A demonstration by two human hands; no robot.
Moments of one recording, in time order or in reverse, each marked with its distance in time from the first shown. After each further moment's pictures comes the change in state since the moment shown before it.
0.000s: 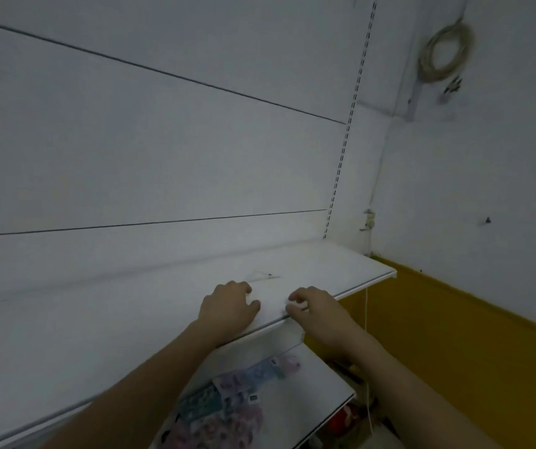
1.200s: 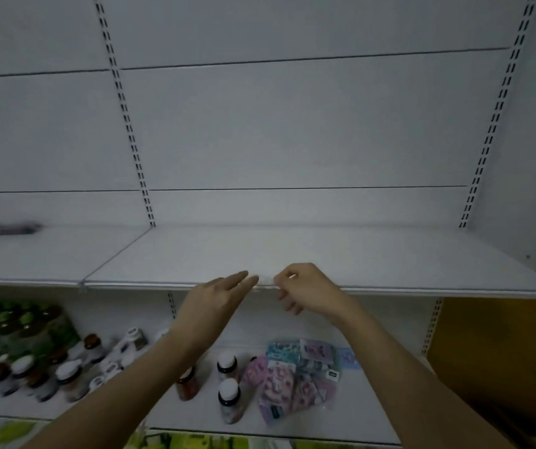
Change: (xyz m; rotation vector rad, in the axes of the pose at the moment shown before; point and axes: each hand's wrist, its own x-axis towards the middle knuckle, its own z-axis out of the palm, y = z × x) left_hand -0.112 0.074 0.039 0.599 0.486 -0.012; right_hand 0.030 0.040 -0.006 0.688 -0.610 -0.350
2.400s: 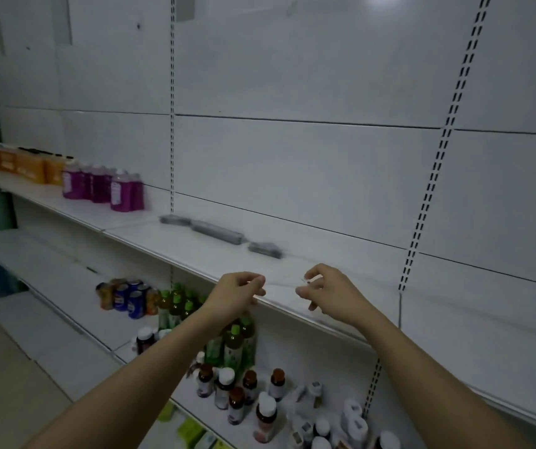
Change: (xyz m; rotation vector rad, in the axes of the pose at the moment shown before) left_hand -0.246 -0.418 -0.195 -0.883 0.154 -1.122; right_hand 0.150 -0.286 0.442 -0.298 -0.211 -0.391
